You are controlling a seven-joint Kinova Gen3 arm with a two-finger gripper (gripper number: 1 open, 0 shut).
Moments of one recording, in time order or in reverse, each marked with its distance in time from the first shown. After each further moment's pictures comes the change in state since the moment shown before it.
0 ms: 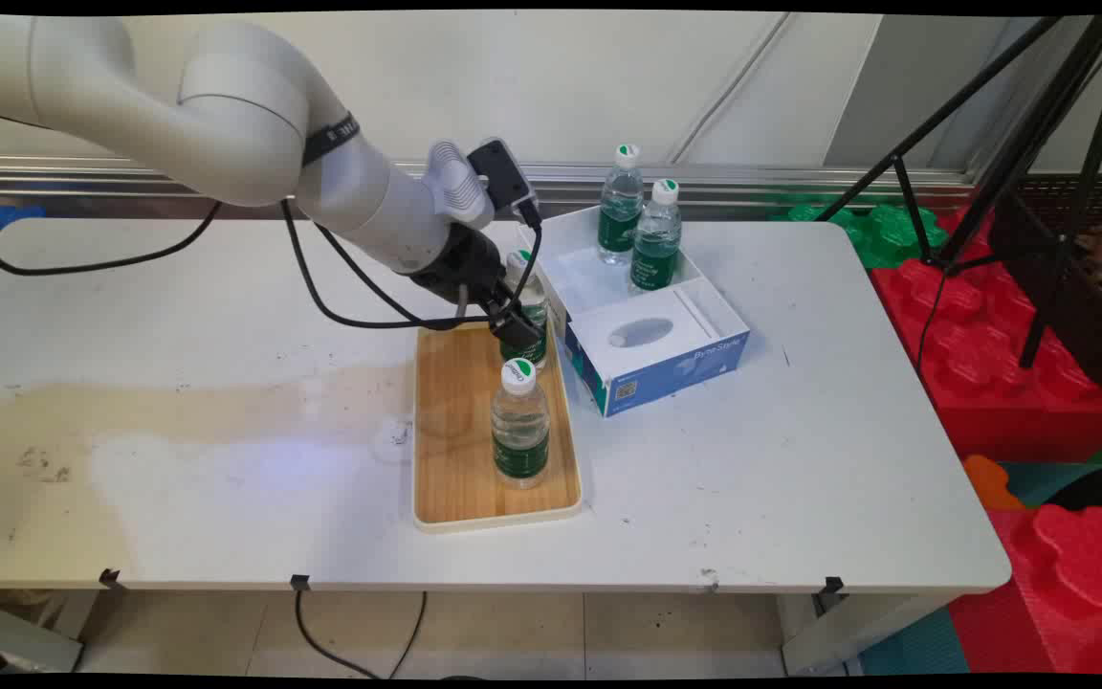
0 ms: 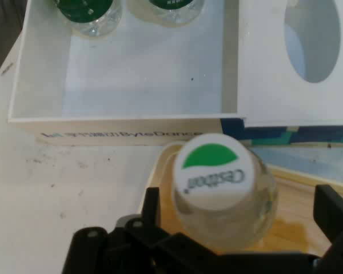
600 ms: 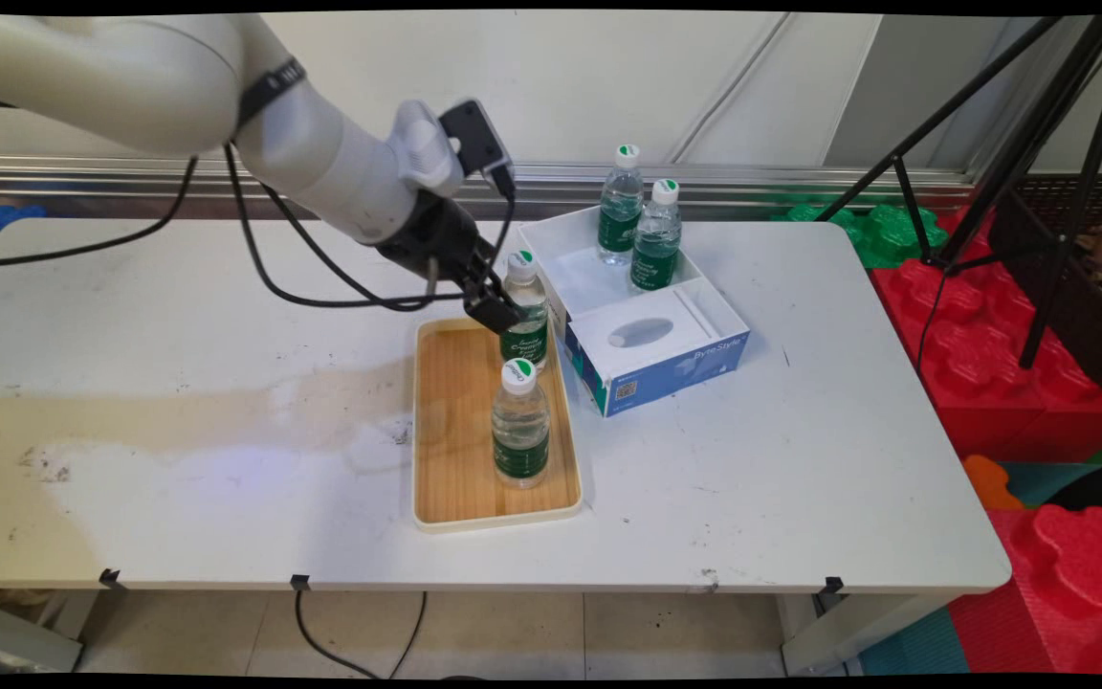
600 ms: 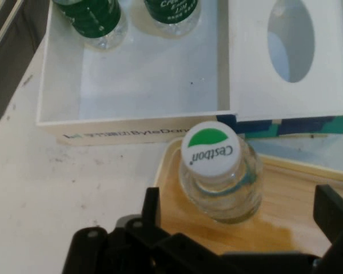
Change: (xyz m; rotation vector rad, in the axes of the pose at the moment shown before) arm 0.004 -0.005 -0.050 0.000 0.014 0.037
